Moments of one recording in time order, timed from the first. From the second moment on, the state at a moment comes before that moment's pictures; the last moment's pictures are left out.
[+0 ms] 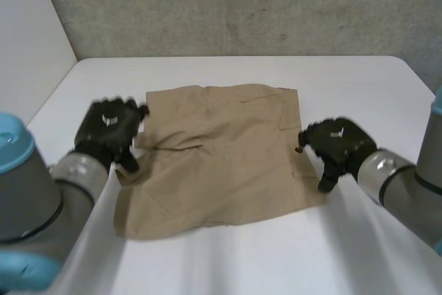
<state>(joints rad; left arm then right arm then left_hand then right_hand) 4.30 -1.73 -1.85 3.38 -1.59 3.45 1.88 -1.28 1.68 0.05 1.30 2.69 0.37 0.37 0.37 0.37 0.20 0.42 0.48 0.48 0.48 0.29</state>
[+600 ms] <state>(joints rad) 4.30 -1.63 -2.12 3.24 -1.51 3.36 1.85 -1.15 1.83 -0.23 1.20 2.64 0.45 0.45 0.45 0.46 0.29 0.53 0.62 0.62 0.62 0.42</state>
